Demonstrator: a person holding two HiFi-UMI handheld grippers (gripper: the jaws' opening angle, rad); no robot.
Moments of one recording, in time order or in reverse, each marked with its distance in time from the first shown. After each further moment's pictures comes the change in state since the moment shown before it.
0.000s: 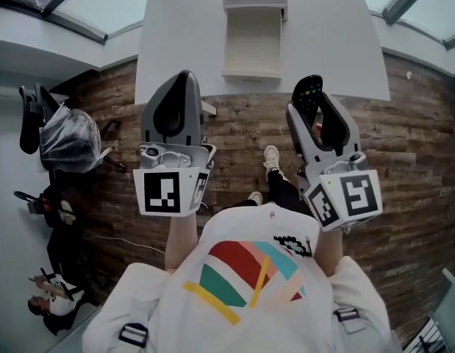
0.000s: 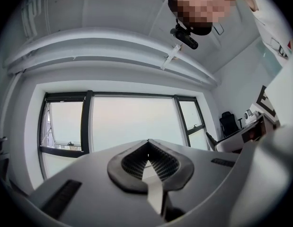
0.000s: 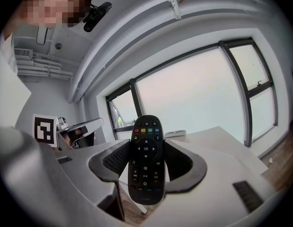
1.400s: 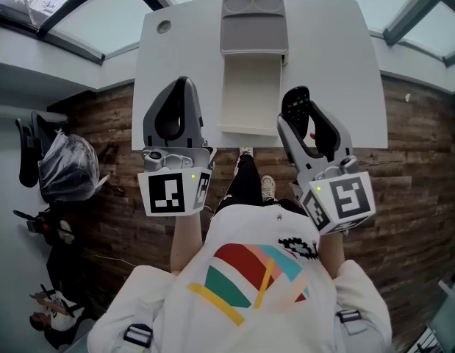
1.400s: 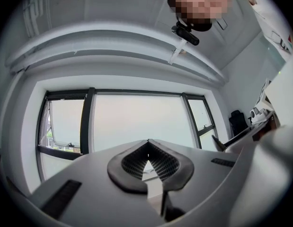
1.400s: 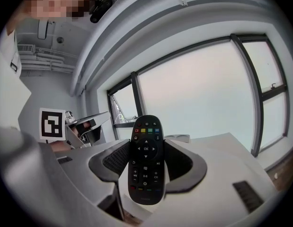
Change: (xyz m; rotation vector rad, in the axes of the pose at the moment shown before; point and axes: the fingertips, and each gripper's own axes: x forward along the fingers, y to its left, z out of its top) left arm 0.127 0.047 -0.025 0.011 -0.023 0.063; right arm 0.116 -0.054 0.022 -0.075 0.052 0.053
